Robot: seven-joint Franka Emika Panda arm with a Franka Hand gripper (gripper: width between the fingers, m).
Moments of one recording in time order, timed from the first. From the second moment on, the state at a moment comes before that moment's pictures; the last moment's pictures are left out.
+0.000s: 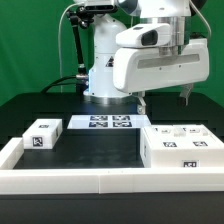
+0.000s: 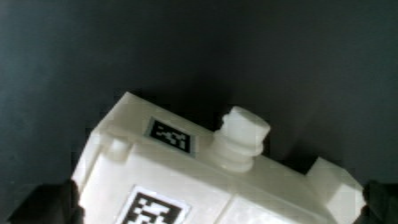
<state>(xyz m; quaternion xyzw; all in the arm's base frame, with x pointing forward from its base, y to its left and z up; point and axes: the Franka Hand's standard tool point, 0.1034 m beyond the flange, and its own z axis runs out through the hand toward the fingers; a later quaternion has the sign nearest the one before) 0.503 0.073 0.082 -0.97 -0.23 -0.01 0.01</state>
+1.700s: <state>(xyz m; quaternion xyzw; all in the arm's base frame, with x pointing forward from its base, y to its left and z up) 0.479 0.096 0.034 -1.00 0.07 0.02 0.02</state>
